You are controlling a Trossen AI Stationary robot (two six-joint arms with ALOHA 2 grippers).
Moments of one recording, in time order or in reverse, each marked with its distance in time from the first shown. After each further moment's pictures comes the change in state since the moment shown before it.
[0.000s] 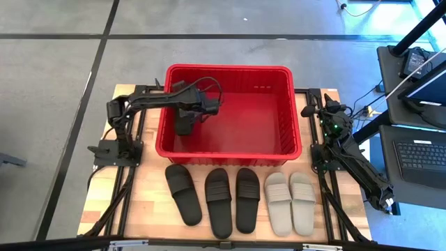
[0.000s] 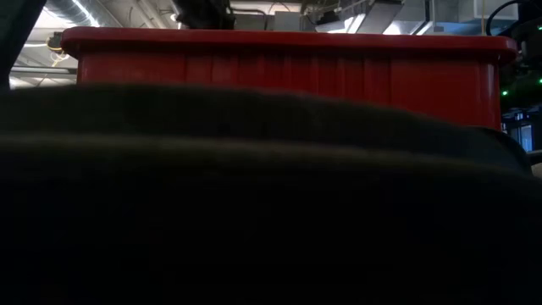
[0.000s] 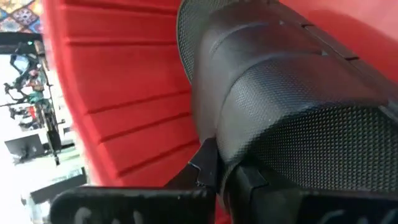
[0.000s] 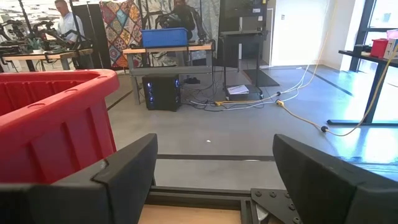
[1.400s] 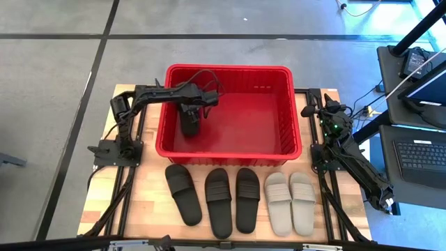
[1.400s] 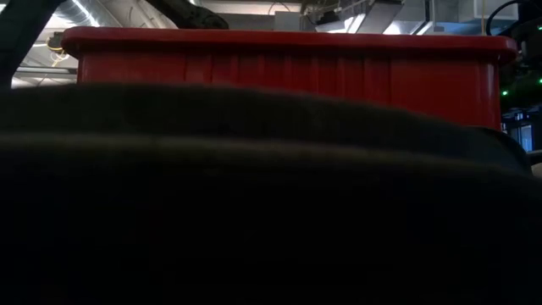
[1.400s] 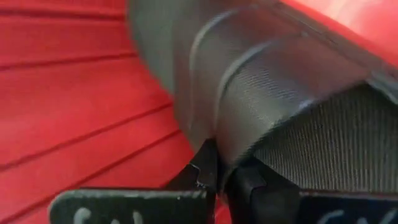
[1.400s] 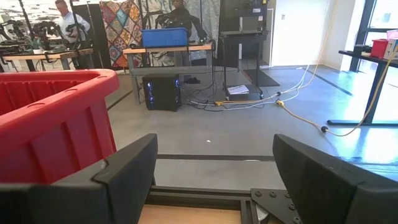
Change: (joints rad) left arm 0.129 0.063 -0.062 0.191 0.155 0.153; right arm 0.000 0.000 0.000 0.000 -0.001 -0.002
